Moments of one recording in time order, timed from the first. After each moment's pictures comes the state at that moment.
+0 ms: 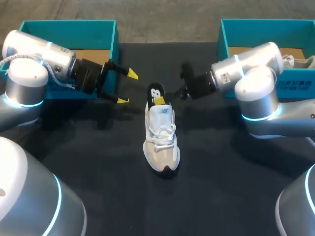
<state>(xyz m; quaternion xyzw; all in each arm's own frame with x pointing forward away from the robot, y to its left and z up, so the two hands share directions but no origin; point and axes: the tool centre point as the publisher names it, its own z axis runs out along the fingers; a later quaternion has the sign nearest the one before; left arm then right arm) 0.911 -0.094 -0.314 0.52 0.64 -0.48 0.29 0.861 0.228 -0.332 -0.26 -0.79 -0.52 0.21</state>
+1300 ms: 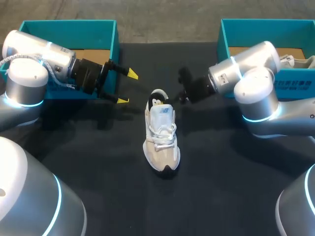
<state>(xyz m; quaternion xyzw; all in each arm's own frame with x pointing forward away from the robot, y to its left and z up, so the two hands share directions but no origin) 0.911 -0.094 -0.314 0.52 0.64 -0.48 0.29 0.848 0.228 -0.348 -0.28 -0.80 -0.48 0.23</state>
